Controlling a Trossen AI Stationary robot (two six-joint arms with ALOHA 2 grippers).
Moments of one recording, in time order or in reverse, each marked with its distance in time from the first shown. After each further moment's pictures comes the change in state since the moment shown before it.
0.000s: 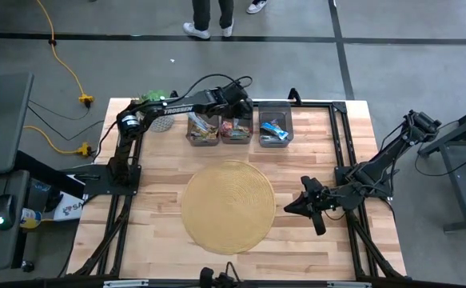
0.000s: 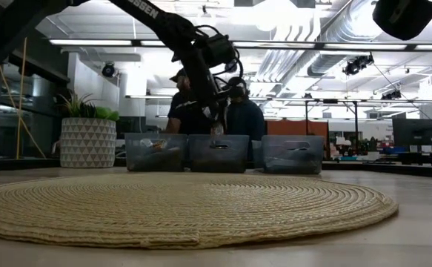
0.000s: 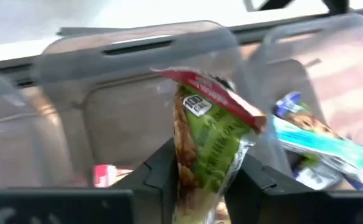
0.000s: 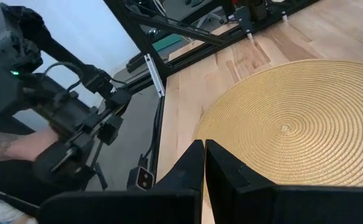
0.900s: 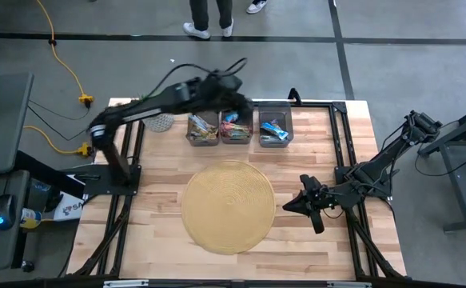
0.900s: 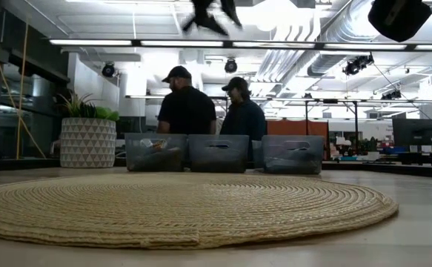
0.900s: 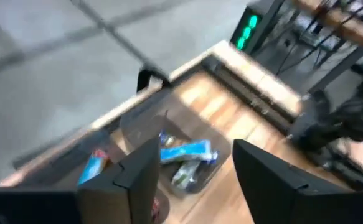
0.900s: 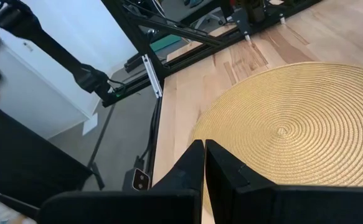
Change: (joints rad) left arm -0.173 -0.276 0.192 -0.088 0.002 0.370; right arm -0.023 0.000 0.000 0.001 -0.016 -0.017
